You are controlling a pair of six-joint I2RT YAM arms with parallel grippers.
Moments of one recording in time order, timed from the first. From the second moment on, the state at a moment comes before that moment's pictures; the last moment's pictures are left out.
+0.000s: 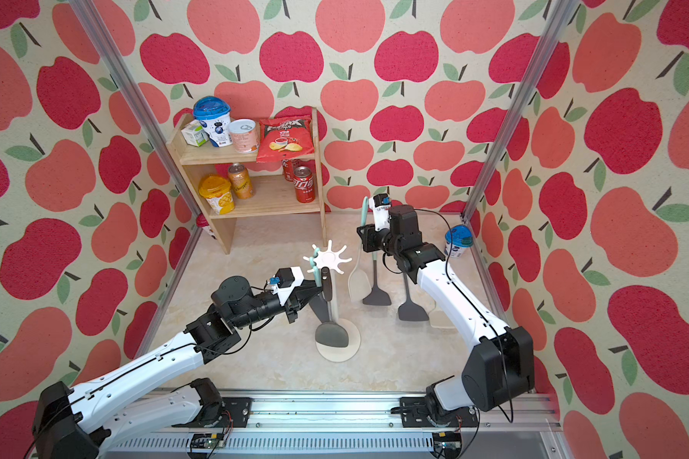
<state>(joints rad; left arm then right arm) -0.81 0.98 0.71 0.23 0.34 0.15 0.46 1.47 1.30 -0.28 -0.26 0.23</state>
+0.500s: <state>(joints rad) -0.81 0.95 0.70 0.21 0.34 0.15 0.46 1.65 1.41 -0.35 -0.29 0.25</state>
